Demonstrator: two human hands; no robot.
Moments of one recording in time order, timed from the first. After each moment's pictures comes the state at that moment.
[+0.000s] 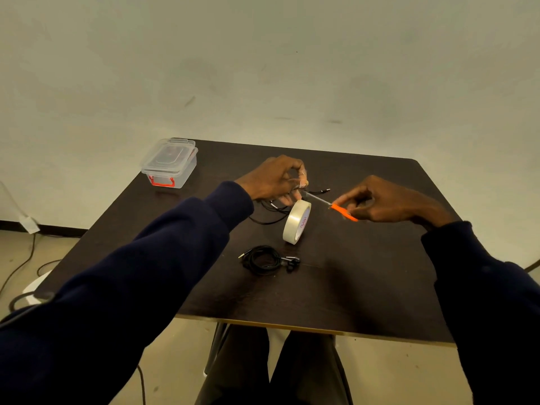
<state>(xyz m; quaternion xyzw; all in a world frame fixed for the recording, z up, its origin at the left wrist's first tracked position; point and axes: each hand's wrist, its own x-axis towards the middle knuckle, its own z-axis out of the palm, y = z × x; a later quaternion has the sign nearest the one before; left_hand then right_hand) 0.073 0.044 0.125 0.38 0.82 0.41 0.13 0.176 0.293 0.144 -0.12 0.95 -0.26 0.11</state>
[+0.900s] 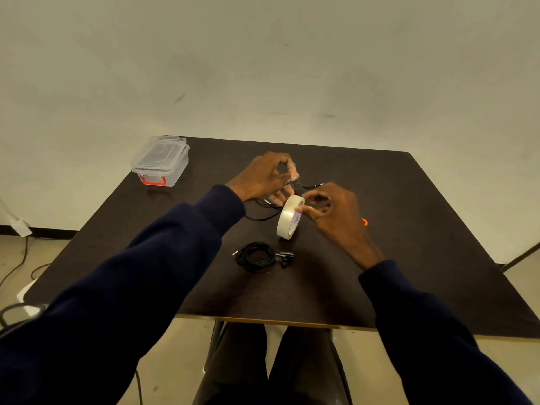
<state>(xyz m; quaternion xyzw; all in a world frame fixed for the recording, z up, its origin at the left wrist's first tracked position) 0.083 0.045 0.121 0.32 0.82 0.45 0.12 0.178 0.224 0.061 -0.05 0.91 -0.31 -0.26</state>
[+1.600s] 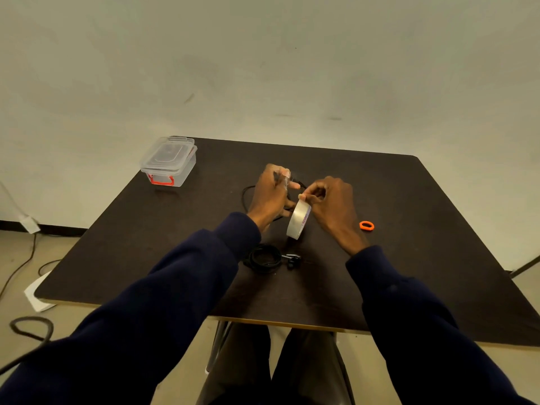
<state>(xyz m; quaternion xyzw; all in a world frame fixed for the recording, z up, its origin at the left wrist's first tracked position) 0.108 0.058 0.080 0.13 0.72 0.68 0.06 0.149 0.205 0.070 0.02 0.91 -0.32 -0.25</state>
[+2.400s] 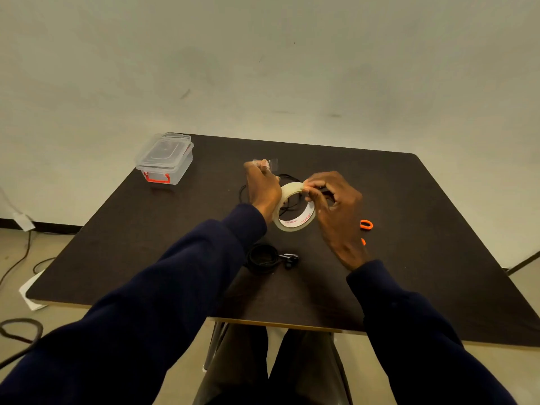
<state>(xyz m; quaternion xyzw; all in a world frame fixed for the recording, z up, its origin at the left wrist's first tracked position) 0.082 0.076 0.075 -0.05 0.69 0.72 -0.05 0.173 0.200 0.066 -0.13 0.82 -0.36 -0.43</state>
